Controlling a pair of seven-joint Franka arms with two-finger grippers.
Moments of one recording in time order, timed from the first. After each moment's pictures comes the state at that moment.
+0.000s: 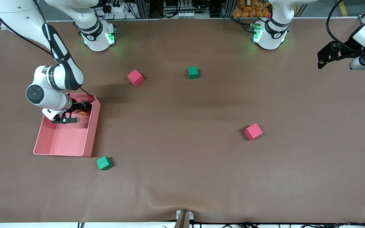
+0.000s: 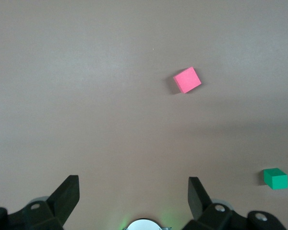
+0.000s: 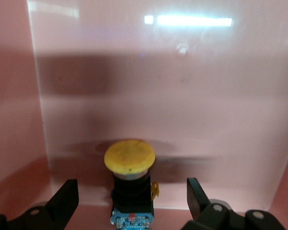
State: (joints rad) left arm 0.05 -0.05 -0.19 -1.51 0.03 1.43 -0.08; right arm -0.01 0.31 -0.03 -2.35 -0.02 2.44 -0.07
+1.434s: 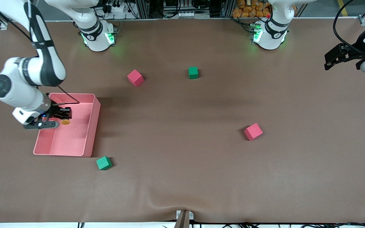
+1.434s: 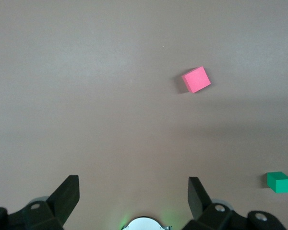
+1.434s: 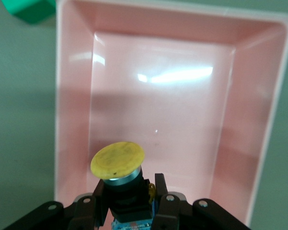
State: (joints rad) left arm 0.08 -0.06 -0.18 -1.52 0.03 1.42 -0.08; right arm -0.01 0.17 -0.04 -2.06 -0.02 2.19 -0.11
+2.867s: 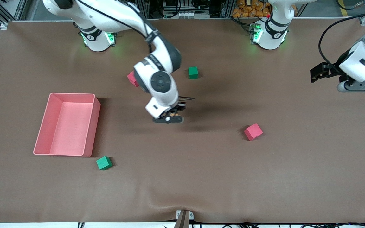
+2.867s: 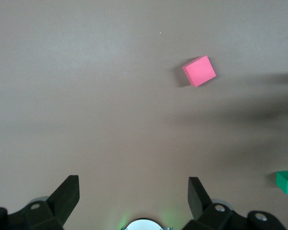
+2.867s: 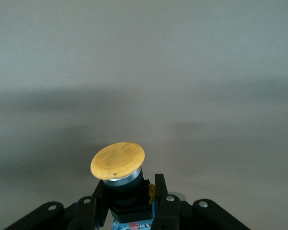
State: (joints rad) left arm 0.08 -0.01 -0.19 -1.65 0.03 1.53 -0.08; right arm 0.75 0.67 -0.01 -1.45 0.12 2.08 0.72
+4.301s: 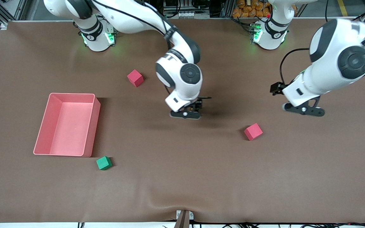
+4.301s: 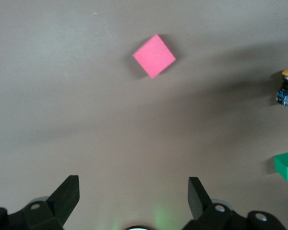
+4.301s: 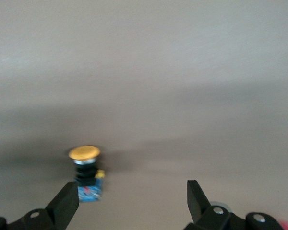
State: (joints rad) left arm 0.05 0.17 -0.35 -1.72 0.03 1.63 -0.08; right arm 0.81 0.74 -0.05 -1.20 0.03 1.82 0.81
